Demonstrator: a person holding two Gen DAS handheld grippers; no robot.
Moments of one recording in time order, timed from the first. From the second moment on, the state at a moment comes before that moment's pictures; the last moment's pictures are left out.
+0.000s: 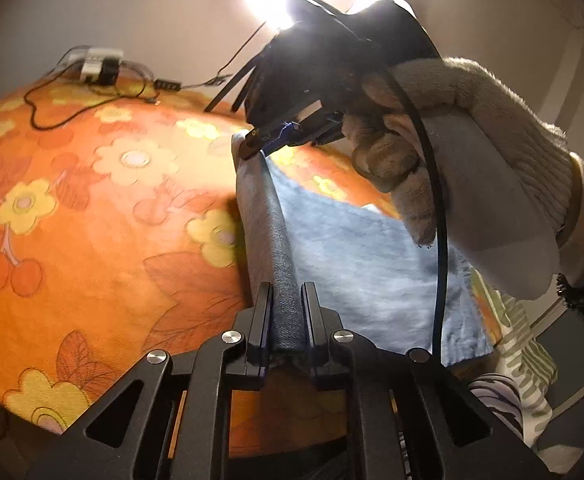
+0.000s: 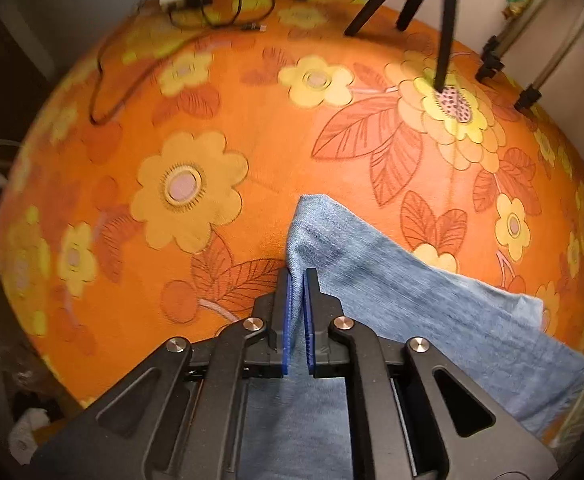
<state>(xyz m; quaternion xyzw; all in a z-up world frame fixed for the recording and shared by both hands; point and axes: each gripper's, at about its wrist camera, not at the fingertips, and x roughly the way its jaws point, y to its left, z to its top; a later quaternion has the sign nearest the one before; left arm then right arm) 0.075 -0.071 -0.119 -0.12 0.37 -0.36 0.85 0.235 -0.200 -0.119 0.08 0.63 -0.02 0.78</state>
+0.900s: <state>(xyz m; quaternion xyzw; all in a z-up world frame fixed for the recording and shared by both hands) 0.023 -0.192 -0.062 -0.04 0.32 -0.50 0.80 0.115 -0.360 -0.019 0.20 0.51 -0.06 0.84</state>
